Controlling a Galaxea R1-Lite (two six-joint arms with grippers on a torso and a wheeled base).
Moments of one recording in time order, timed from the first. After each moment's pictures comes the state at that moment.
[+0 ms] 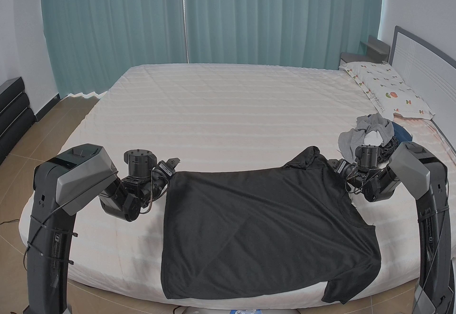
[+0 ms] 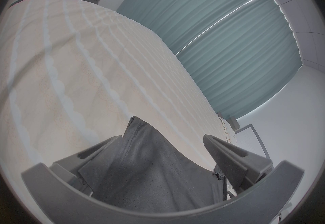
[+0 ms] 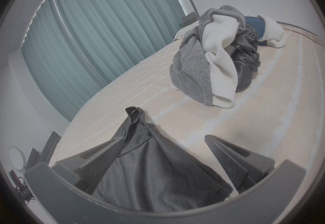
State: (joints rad) left arm -0.21 2.54 -1.22 -0.93 0.03 -0.95; right arm -0.01 2.66 -1.42 -0.80 -0.01 0.54
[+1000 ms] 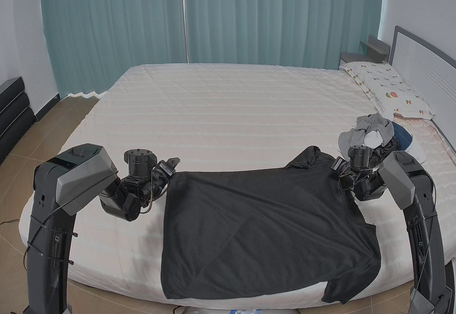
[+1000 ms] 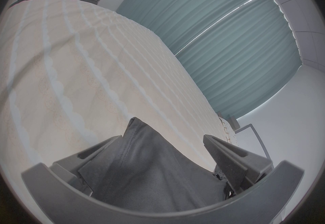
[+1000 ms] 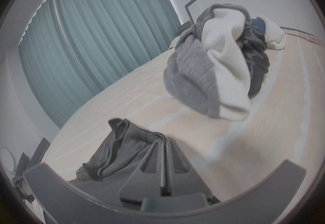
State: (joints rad) left arm -0.21 2.54 -1.23 -0.93 0.03 -0.95; right arm -0.01 2.82 -1.70 -0.76 -0.13 0.54
